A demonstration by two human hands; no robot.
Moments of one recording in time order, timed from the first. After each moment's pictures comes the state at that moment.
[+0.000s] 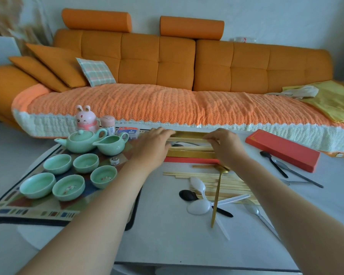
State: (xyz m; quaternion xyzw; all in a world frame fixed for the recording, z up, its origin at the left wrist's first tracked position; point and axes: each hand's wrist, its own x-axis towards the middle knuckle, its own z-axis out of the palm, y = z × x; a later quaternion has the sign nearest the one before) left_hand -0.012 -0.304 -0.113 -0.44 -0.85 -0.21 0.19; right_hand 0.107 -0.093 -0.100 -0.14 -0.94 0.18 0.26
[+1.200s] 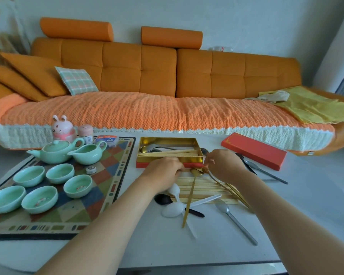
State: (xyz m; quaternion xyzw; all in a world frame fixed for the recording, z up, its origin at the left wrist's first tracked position) left_hand 0.052 -0.248 -0.128 -0.53 -0.83 -0.15 0.03; right_hand 0.169 -0.059 -0.106 -0.21 -0.97 0.04 0.09
